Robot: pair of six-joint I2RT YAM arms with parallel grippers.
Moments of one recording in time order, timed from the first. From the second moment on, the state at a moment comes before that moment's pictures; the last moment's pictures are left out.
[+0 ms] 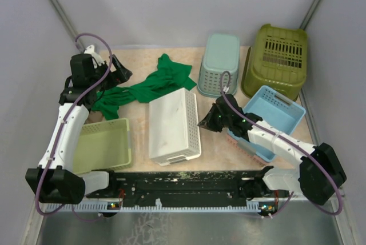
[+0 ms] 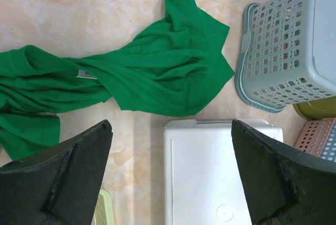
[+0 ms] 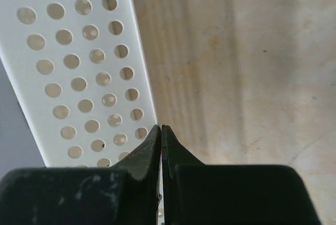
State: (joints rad) left arm -0.05 1.21 1.22 -0.47 0.16 -0.43; right arm 0.66 1.20 0.73 -0.23 -0.12 1.03
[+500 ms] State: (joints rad) left arm -0.07 1.21 1.16 -0.54 0.05 -0.40; right arm 0.65 1.20 0.87 -0.48 0.15 0.84
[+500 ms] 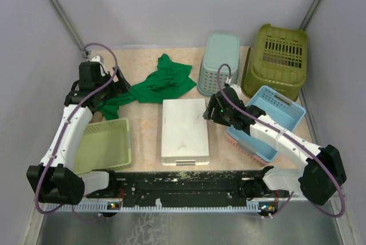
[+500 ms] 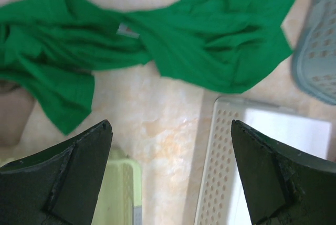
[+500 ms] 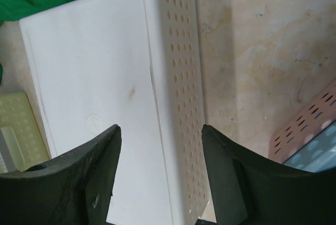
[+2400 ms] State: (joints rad) left arm -0.17 1.28 0.95 -0.87 -0.33 -0.98; right arm 0.65 1.24 0.97 -0.49 0.16 0.64
